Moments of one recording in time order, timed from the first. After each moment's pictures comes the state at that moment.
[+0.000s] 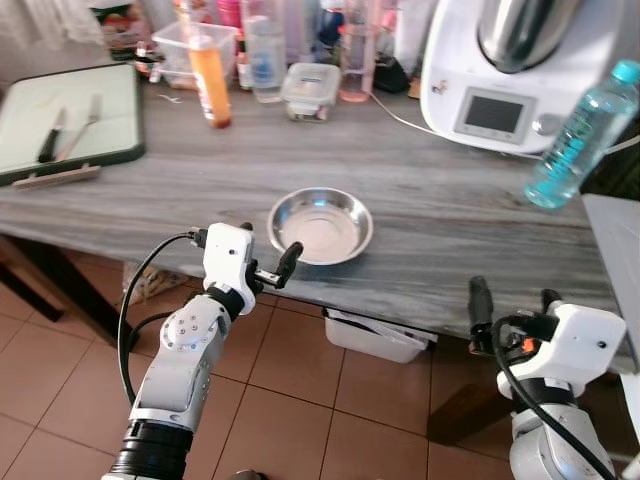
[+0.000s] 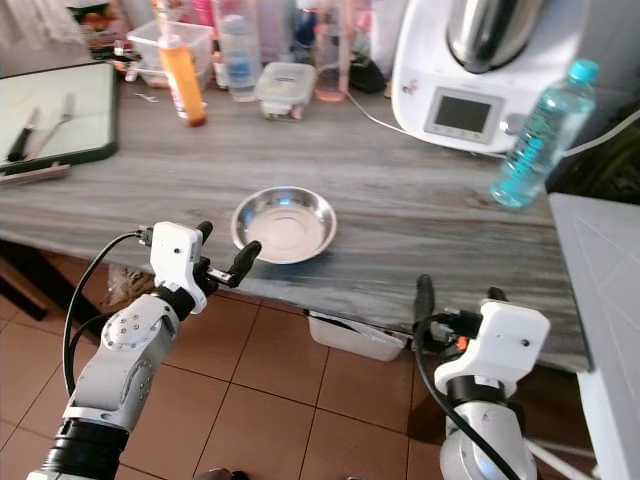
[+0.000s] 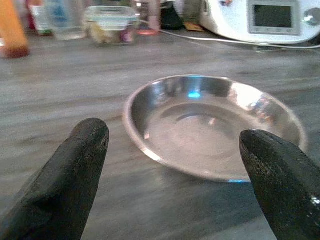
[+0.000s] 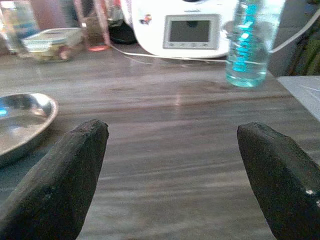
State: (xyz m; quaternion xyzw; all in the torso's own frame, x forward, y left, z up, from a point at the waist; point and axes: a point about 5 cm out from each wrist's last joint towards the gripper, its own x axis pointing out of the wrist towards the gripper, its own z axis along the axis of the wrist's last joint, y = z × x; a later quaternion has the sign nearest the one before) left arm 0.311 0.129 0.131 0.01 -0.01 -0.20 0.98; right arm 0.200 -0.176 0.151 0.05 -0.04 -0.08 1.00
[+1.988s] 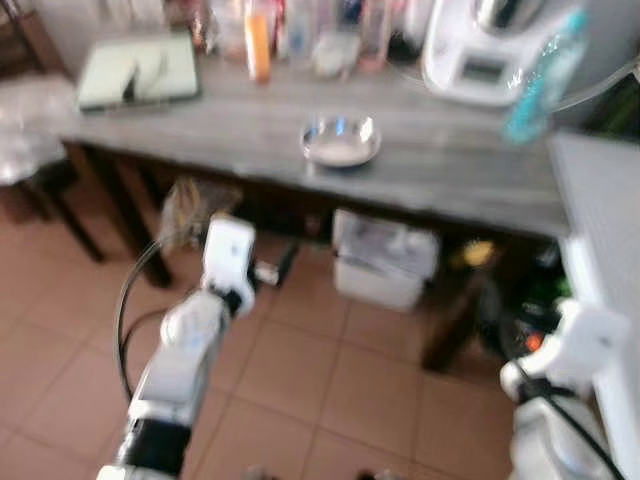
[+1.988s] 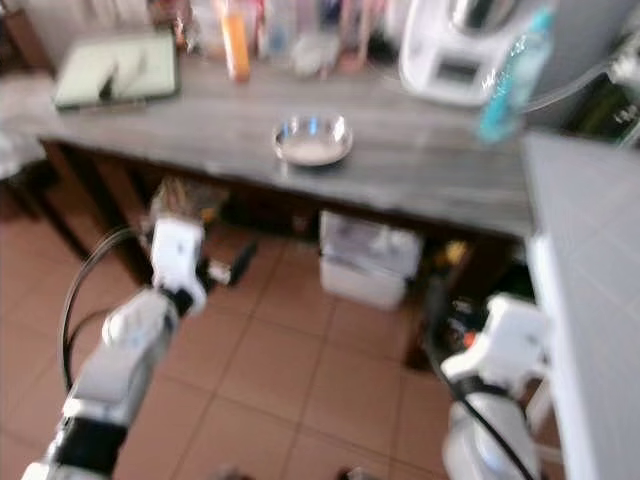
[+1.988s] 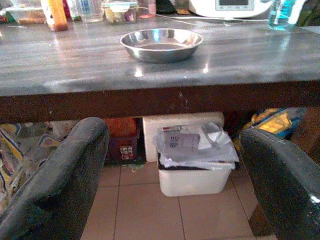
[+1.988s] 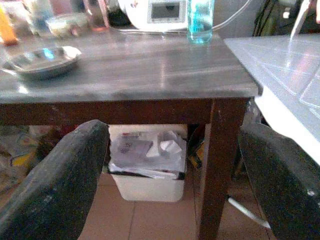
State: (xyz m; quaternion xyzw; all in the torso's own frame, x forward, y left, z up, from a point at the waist) left arm 0.317 0.134 0.132 0.04 0.00 -0.19 0.98; right arm 0.207 -0.182 0.145 0.06 -0.02 -0.10 0.99
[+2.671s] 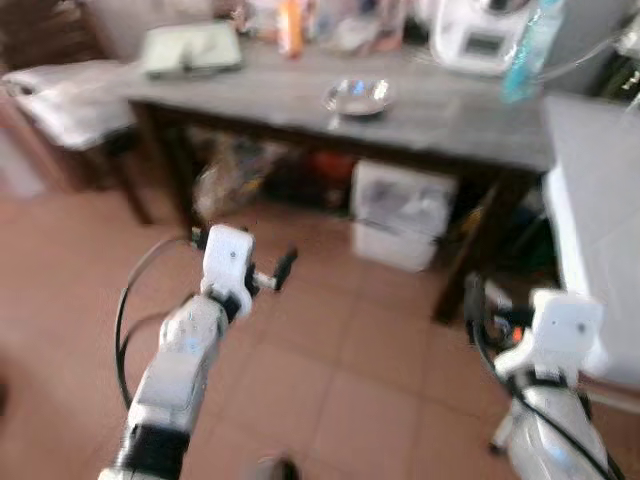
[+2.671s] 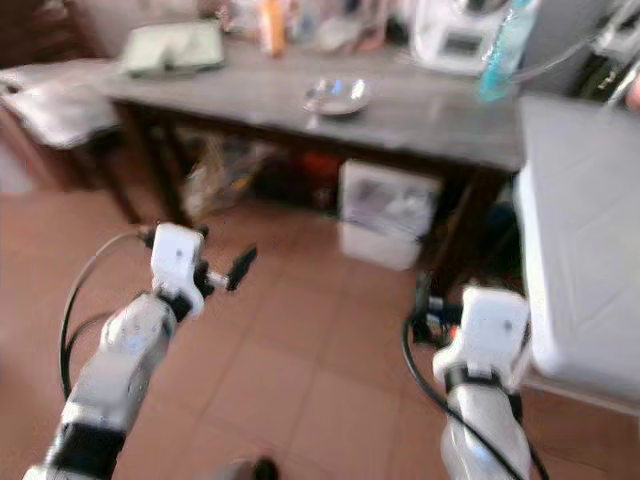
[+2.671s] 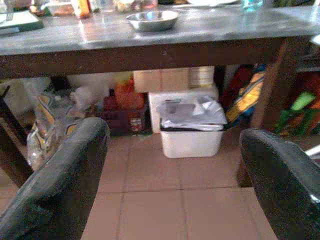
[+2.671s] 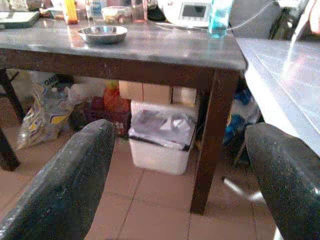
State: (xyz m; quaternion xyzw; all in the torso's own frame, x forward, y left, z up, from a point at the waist) left arm 0.312 0.130 0.122 0.03 0.00 -0.21 0.98; right arm 0.212 -0.179 0.144 -0.01 -0.01 -0.09 1.00
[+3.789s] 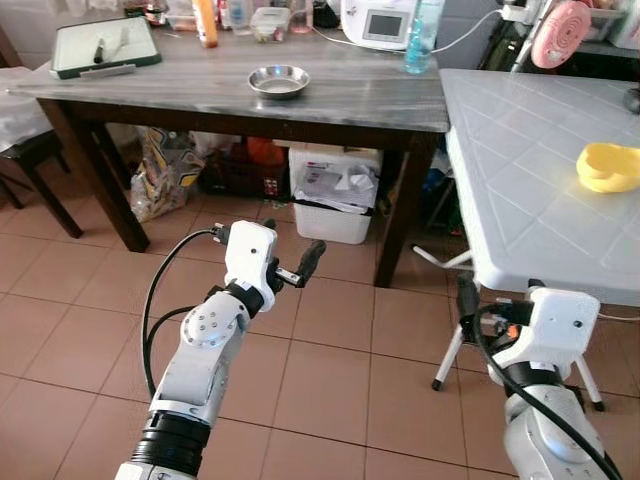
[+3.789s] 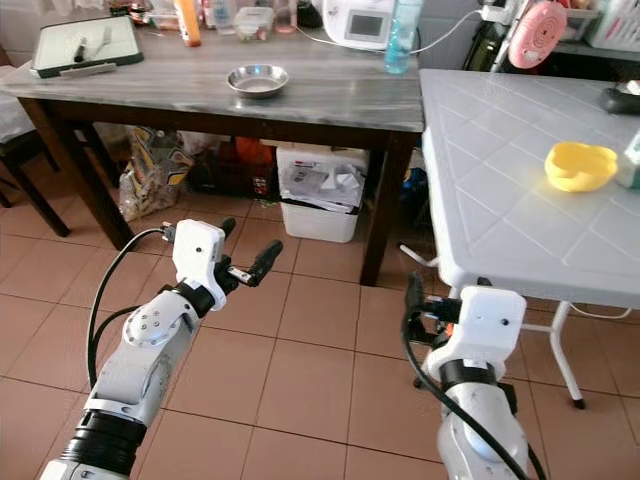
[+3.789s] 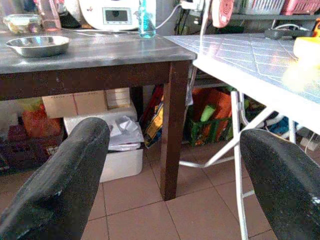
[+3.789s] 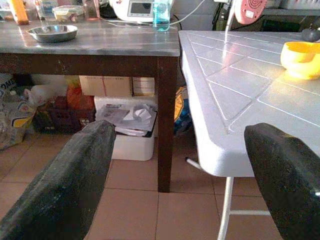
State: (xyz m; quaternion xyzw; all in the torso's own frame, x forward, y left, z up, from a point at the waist) left arm 0.316 0.104 0.135 0.01 -0.04 -0.25 0.97; right arm 0.217 -0.175 0.149 0.00 -0.02 -0.06 1.00
